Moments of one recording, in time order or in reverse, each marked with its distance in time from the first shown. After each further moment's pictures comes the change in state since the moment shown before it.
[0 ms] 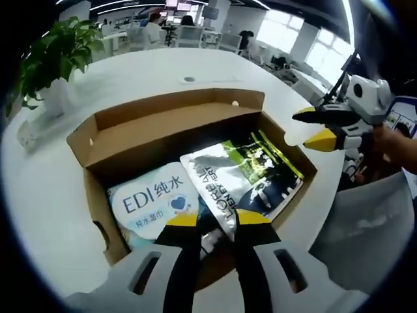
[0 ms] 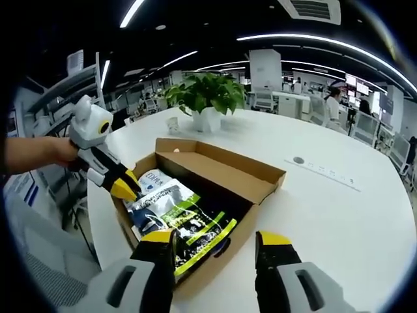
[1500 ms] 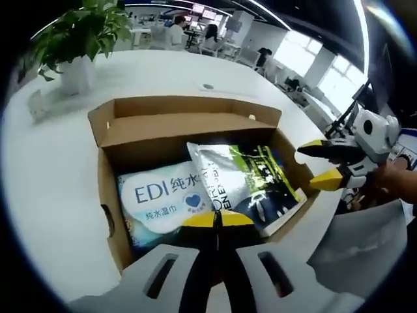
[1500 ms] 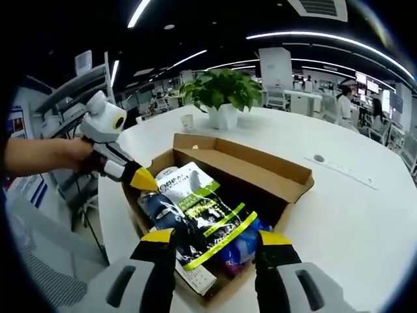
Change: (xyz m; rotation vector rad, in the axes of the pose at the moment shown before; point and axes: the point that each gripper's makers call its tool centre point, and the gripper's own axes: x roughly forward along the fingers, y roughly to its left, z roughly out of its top) left arm -0.010 0.017 0.001 -0.160 -0.092 0.028; right arm 0.025 0.038 -0.005 0.009 0.021 0.086
